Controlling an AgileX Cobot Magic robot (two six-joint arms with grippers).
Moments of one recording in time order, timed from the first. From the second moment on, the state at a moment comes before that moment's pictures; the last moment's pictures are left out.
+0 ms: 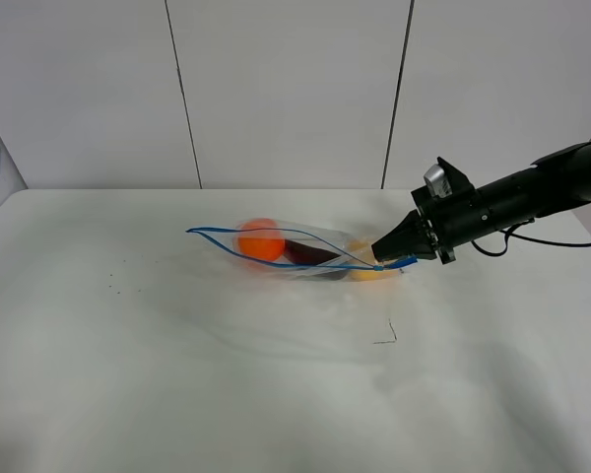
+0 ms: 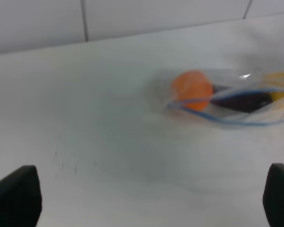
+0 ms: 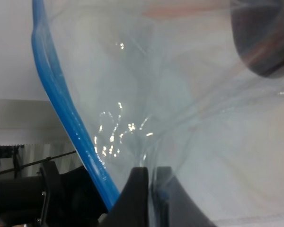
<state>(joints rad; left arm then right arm) 0.03 0.81 -0.98 -0.31 0.81 0.38 -0.03 2.06 -1.25 1.19 1.21 -0.97</state>
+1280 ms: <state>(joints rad) -1.17 1.82 -1.08 1.61 0.64 -0.73 -0.03 2.06 -1.25 1.20 1.21 -0.90</state>
